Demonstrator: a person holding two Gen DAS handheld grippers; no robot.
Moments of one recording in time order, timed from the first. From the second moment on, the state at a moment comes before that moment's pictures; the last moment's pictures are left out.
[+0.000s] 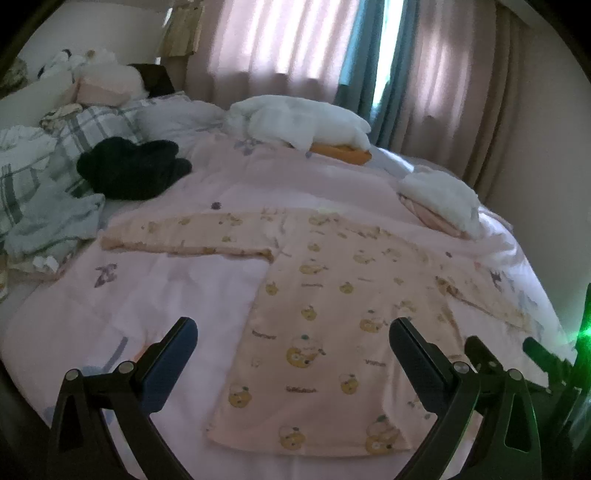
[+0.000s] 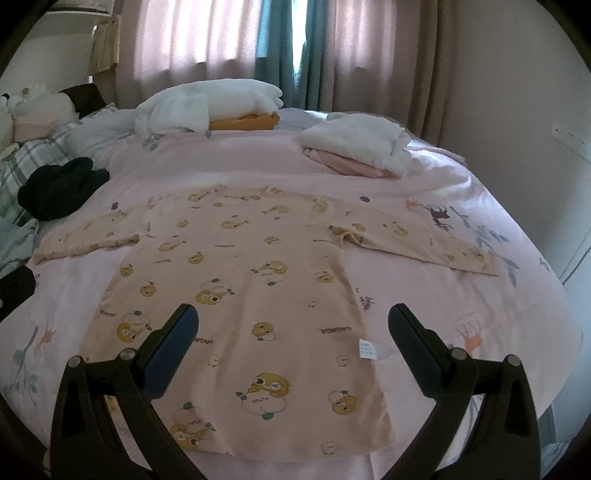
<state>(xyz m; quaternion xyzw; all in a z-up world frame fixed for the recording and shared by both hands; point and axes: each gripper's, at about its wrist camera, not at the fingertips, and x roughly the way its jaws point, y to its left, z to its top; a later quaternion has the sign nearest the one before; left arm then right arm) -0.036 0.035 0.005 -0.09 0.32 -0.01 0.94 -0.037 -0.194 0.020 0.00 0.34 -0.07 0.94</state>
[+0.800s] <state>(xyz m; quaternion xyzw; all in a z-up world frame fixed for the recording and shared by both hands) -0.033 0.020 0.000 -0.07 0.33 -0.02 0.94 -0.036 -0.204 0.021 0.02 0.34 -0.07 0.94</state>
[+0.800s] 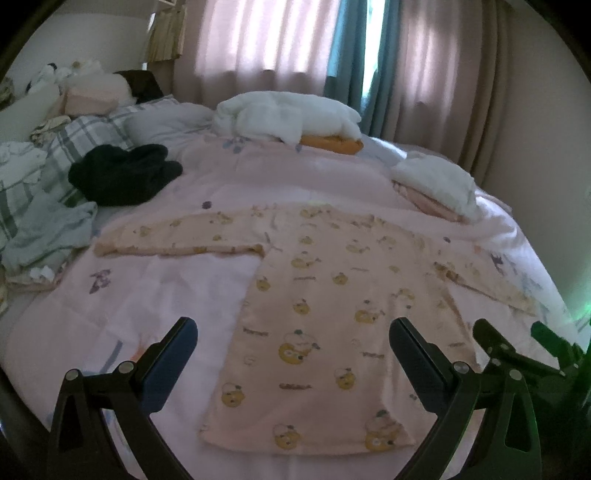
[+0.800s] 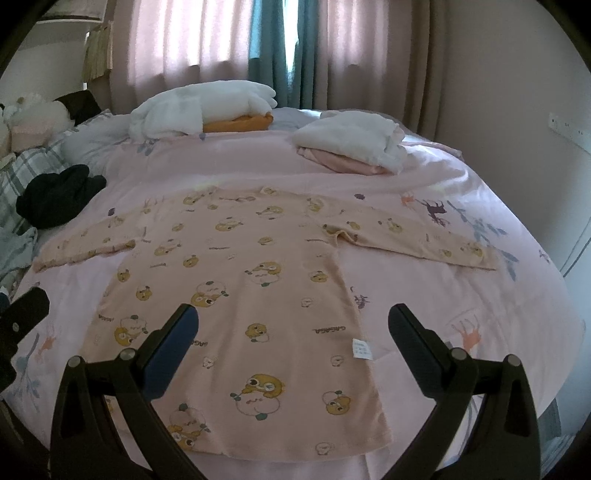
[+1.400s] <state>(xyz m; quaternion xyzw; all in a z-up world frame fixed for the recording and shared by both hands) -0.019 -0.001 -0.013 -0.05 0.34 -0.02 0.94 -0.026 -0.292 0.038 0.18 0.35 0.01 0.92</state>
